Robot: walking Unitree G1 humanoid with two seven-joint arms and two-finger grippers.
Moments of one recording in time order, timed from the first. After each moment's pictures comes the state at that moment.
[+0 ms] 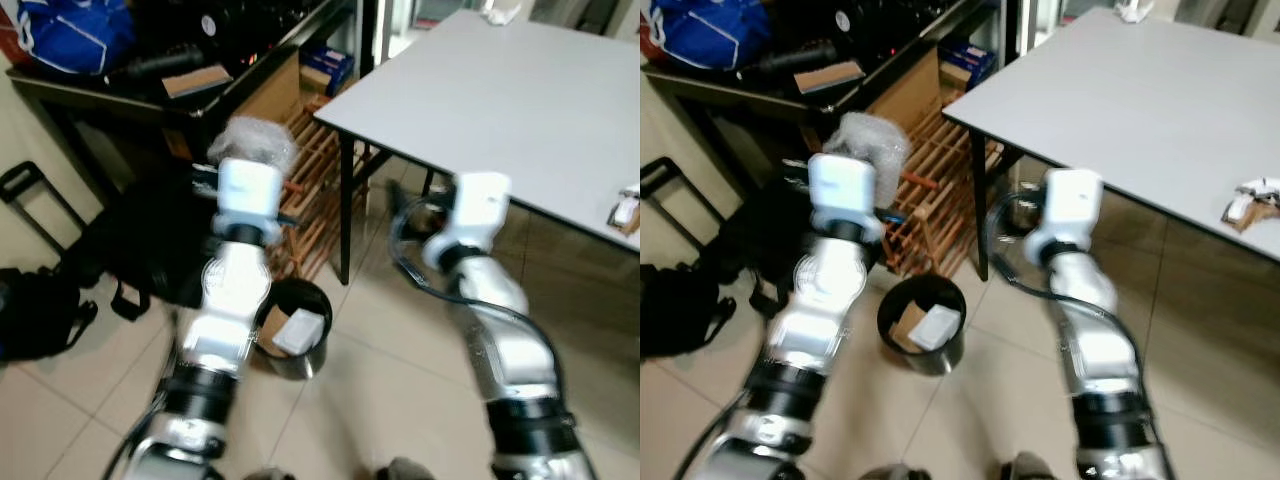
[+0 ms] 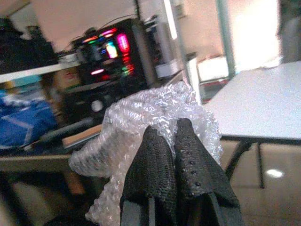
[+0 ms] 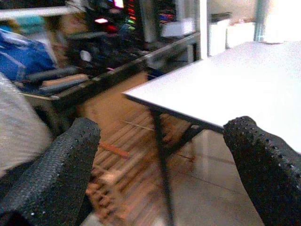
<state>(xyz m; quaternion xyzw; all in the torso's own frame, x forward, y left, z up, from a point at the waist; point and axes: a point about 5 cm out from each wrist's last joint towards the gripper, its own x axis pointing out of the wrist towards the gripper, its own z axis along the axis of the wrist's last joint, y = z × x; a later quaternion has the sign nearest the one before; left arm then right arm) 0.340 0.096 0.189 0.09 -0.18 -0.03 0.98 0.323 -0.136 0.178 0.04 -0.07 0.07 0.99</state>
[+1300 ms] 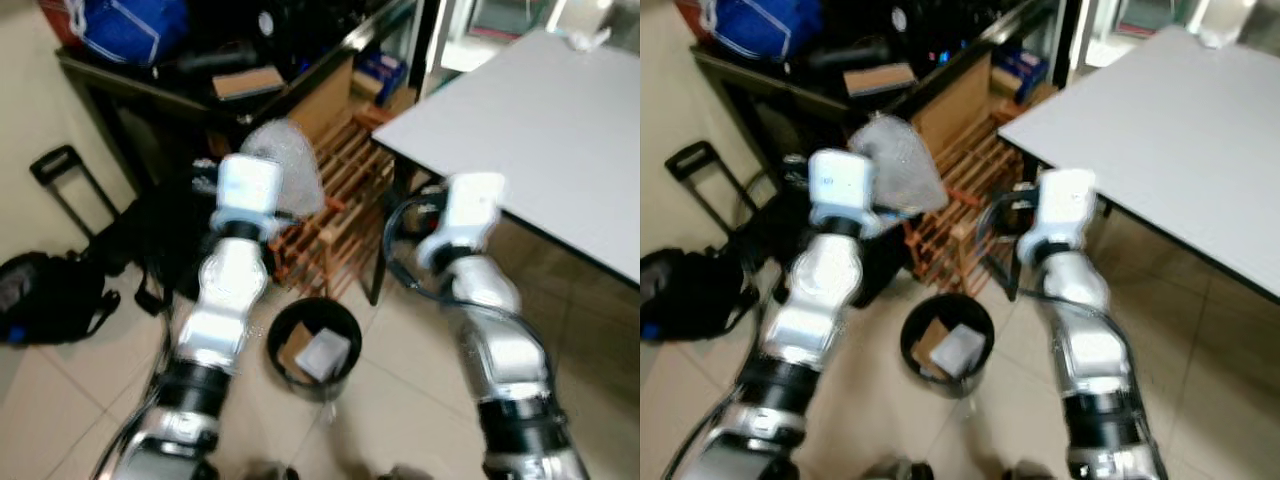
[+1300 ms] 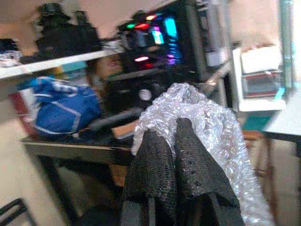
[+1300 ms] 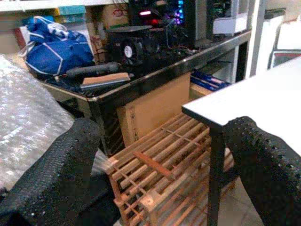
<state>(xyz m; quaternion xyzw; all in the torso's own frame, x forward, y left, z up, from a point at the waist) 0.345 0.115 0.193 0.10 -0.18 -0.01 0.98 0.323 -0.119 0.180 0.03 -0.07 0.10 0.99</state>
